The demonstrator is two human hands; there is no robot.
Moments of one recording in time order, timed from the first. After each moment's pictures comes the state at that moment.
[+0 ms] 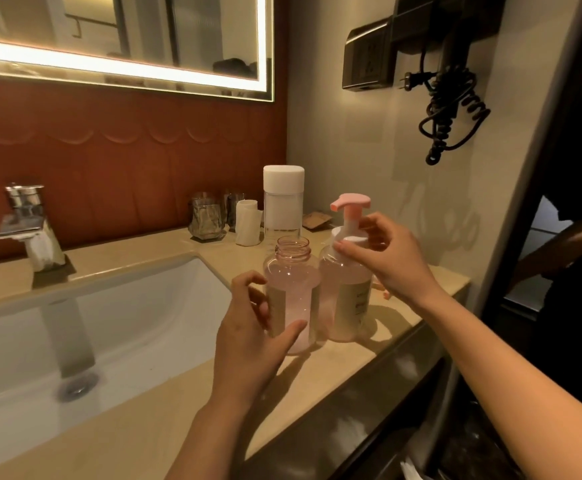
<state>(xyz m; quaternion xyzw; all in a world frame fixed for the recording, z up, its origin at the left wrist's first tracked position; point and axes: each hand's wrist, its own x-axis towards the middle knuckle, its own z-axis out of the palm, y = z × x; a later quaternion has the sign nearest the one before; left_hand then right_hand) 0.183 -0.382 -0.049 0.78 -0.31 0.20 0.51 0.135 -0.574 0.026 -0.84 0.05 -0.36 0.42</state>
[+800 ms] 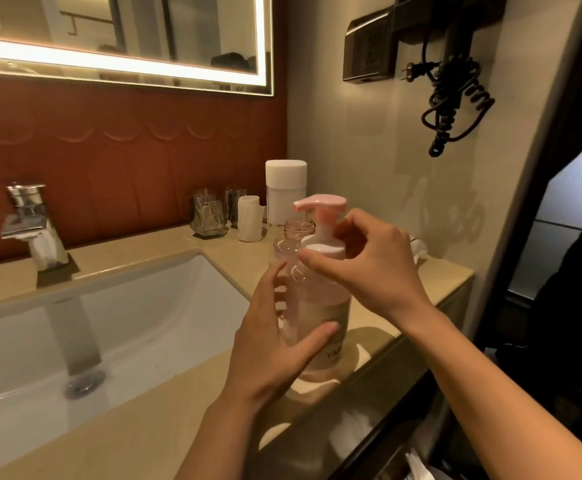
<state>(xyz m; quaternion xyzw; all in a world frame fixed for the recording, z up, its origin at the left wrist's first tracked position) 0.171 -0.381 -0.042 0.74 -0.37 0.09 0.55 0.115 -0.511 0.038 -0.85 0.04 -0.40 0.33</state>
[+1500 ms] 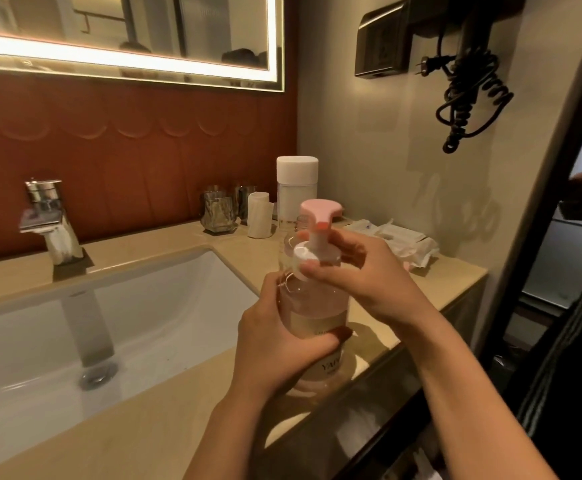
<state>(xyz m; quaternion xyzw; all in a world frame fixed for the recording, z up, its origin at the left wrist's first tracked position) 0.167 -0.374 -0.037 0.75 -0.35 0.09 0.56 0.110 -0.494 0.038 -0.83 -0.03 -0.22 0.51</state>
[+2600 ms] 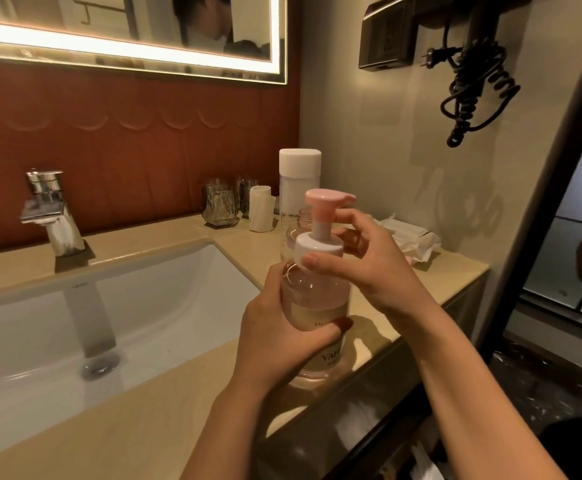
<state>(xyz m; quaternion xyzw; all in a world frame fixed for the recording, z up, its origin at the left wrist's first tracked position) 0.166 -0.375 -0.037 0.75 -0.35 0.07 0.56 0.116 -0.499 0.032 -0.79 -0.04 -0.24 0.56</state>
